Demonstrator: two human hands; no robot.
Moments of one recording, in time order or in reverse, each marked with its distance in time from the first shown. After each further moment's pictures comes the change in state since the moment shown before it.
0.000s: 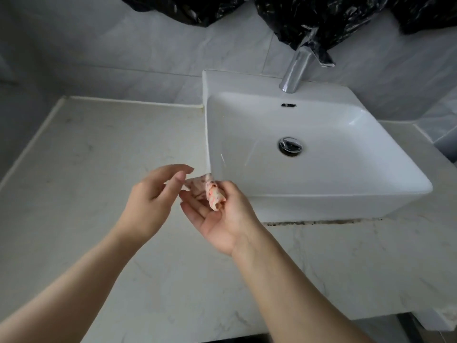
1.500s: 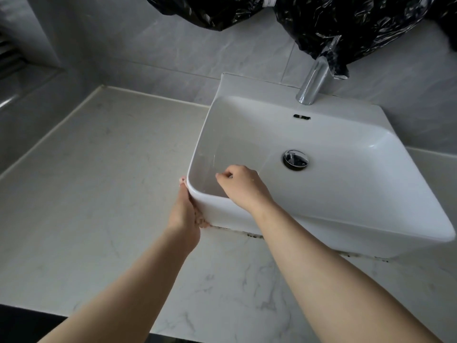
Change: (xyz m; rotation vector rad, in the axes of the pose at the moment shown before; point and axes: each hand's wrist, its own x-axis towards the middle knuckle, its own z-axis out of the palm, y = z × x) left_hand 0.003 0.022 0.132 -0.803 0.455 -0.775; right_hand 0.044 -0.090 -0.072 -1.673 0.114 -0.472
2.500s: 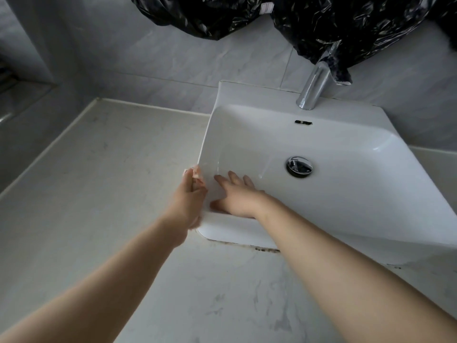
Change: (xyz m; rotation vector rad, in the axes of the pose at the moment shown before) left_hand 0.029 0.041 -0.004 0.578 -0.191 0.250; right_hand 0.029 -0.007 0.007 -0.374 -0.396 0.017
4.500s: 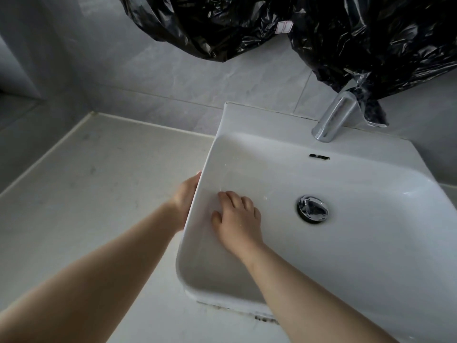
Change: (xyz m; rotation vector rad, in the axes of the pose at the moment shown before) left_hand 0.125 0.028 -0.002 -0.343 -0.254 -0.140; right_hand 0.065 0.008 -0.003 0.026 0.434 -0.076
